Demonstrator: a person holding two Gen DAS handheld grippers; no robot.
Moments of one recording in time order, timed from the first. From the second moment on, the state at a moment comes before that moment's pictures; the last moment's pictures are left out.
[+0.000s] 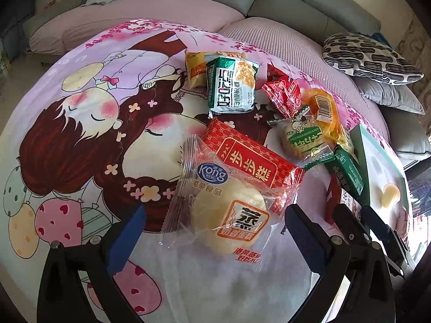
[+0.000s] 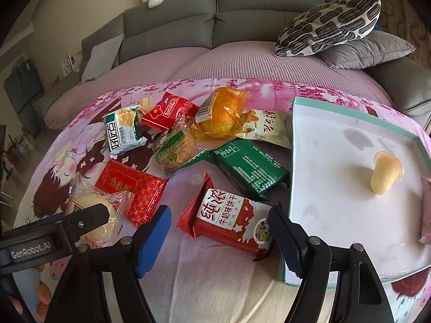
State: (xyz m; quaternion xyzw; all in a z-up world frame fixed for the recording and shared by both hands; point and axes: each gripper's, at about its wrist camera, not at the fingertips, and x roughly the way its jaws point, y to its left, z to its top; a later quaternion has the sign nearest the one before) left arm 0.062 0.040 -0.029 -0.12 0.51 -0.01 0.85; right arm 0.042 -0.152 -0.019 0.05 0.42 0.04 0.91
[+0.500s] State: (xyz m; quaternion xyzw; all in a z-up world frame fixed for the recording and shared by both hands) left arm 0.062 0.040 -0.033 -0.14 0.52 -0.02 0.84; right arm 0.037 -0.149 -0.020 0.06 0.42 0.06 0.90
